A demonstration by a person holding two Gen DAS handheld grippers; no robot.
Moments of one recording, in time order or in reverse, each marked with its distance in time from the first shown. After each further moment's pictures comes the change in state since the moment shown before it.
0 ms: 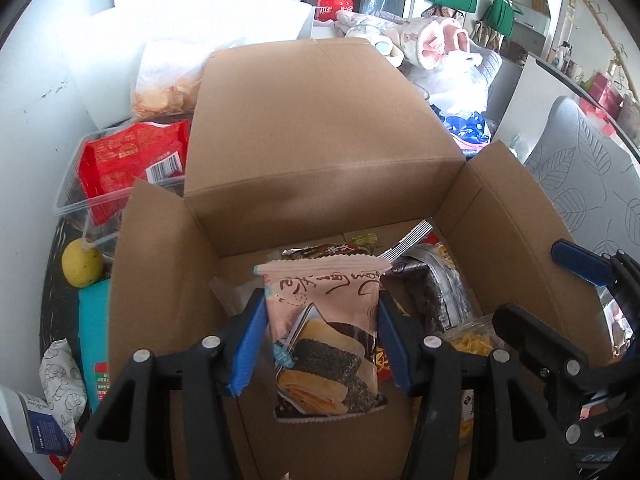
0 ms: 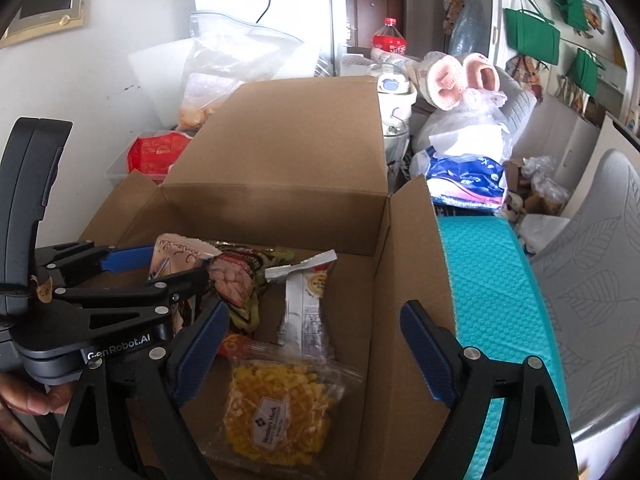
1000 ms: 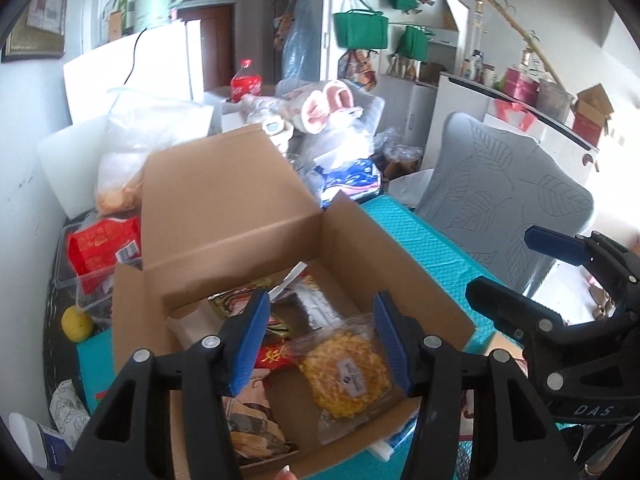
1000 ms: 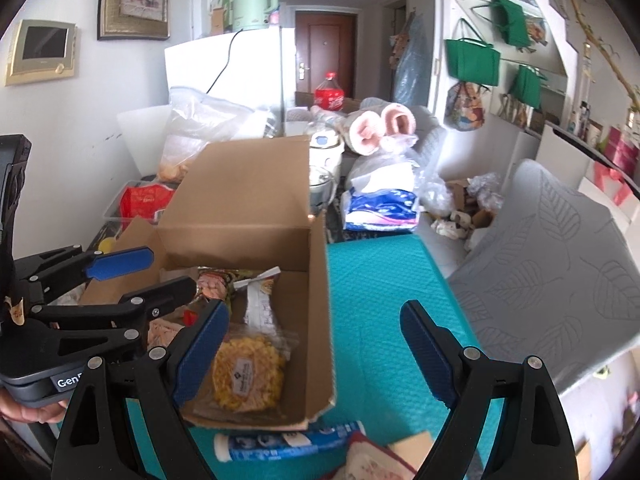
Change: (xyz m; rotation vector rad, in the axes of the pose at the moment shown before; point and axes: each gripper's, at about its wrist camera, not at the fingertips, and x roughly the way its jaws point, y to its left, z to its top) left arm -0.105 -0.073 -0.021 0.208 -0.222 -0.166; right arm -0.123 -0.020 -0.027 0.091 -0.151 -0.173
